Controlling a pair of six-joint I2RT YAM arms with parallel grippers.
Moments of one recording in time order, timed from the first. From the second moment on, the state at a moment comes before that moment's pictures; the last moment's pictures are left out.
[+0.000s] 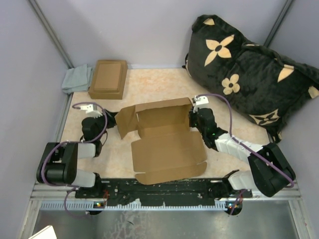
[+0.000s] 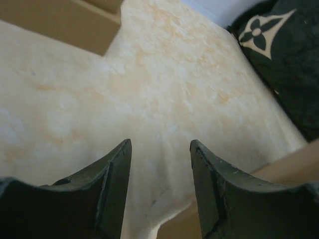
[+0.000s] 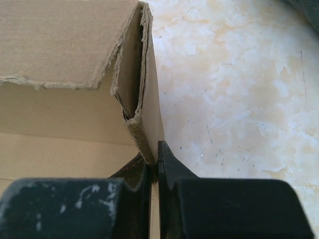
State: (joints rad) left arm -0.05 1.42 0.31 0.97 0.20 -0.57; right arm 0.53 1.30 0.55 0.37 0.21 0.20
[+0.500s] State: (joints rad) left arm -0.15 1.12 0.14 1.00 0.36 -0.58; right arm 0.53 1.30 0.57 0.33 0.20 0.21
